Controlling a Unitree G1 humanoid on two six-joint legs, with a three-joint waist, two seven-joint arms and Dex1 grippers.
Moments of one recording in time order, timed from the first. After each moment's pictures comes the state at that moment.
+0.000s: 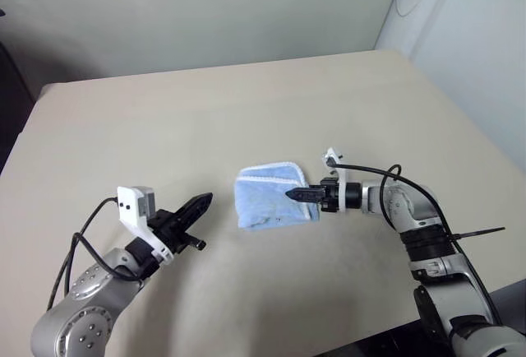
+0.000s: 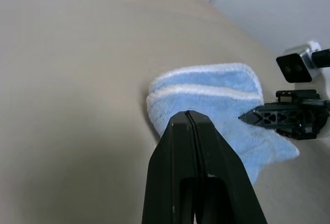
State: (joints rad) left arm 0.17 0.47 0.35 -0.59 -0.94 0.68 -0.37; right arm -0.64 -0.36 0.07 0.19 0.54 1.00 0.89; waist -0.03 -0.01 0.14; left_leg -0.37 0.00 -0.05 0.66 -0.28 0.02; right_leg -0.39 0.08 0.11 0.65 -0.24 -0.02
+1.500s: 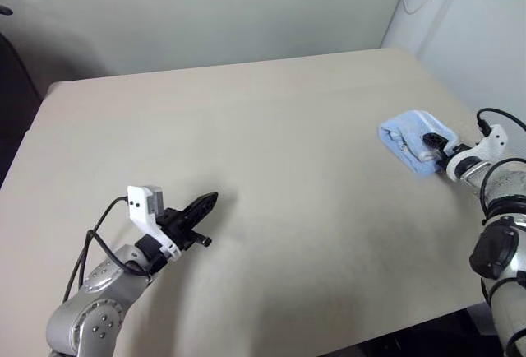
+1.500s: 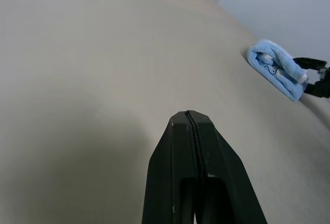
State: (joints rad) left arm 0.14 0.45 0.31 -0.53 -0.91 0.66 -0.38; right arm -0.93 -0.69 -0.59 1.07 0.50 0.55 0.31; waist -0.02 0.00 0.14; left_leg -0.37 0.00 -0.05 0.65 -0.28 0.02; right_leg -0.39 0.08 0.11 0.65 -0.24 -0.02
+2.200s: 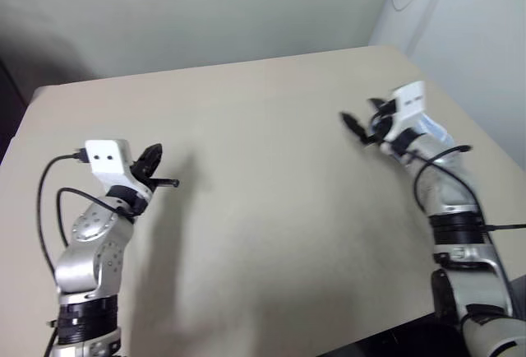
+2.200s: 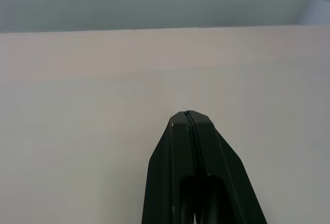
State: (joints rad) left arm -0.20 0.46 0.33 -0.17 -0.49 0.41 -0.22; right arm -0.69 -0.41 -0.02 0.27 0.29 0.31 0.58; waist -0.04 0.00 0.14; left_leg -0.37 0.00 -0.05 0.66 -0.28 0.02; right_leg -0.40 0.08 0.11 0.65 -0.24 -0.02
